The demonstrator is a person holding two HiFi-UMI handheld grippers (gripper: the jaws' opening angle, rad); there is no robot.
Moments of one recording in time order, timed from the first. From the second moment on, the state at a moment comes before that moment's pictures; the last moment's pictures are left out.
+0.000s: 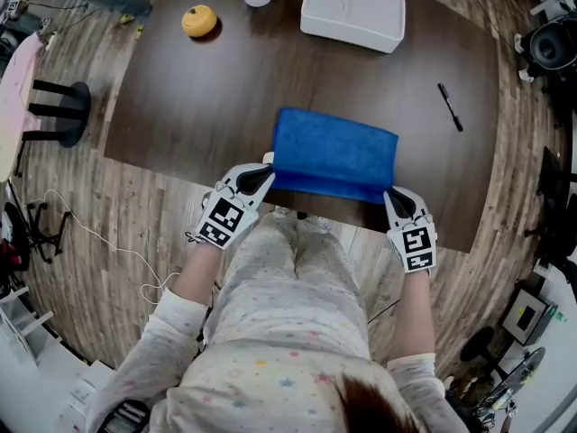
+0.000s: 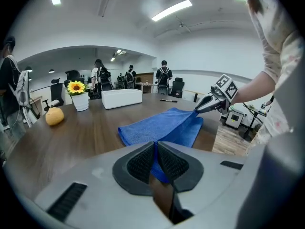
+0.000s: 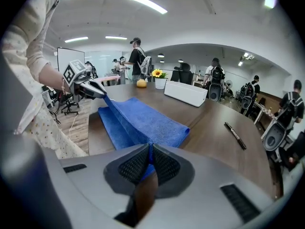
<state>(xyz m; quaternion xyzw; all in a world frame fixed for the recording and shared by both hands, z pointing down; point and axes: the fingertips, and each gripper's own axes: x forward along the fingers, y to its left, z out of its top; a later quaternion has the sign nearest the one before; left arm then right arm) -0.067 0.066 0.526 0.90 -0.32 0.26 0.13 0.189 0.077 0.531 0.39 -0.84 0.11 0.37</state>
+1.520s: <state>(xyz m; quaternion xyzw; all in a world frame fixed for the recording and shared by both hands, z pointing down) -0.055 -0.068 0.547 0.89 -0.30 0.32 0.10 0.181 -0.028 0.543 0.36 -0.84 0.19 0.36</state>
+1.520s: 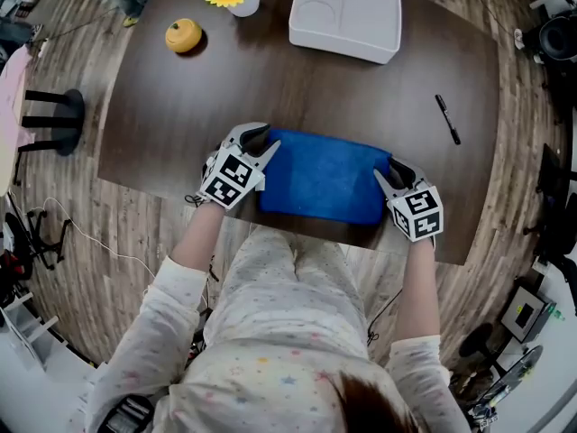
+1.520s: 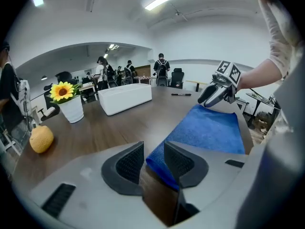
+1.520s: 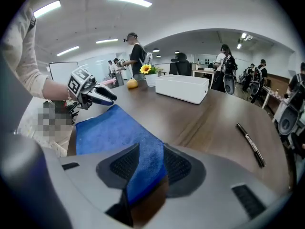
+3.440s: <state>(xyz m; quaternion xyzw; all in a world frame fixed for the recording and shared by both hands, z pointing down) -0.064 -0.056 0.588 0.84 -0.37 0.36 0.20 0.170 -0.118 0.577 0.31 -0.82 0.11 0.47</state>
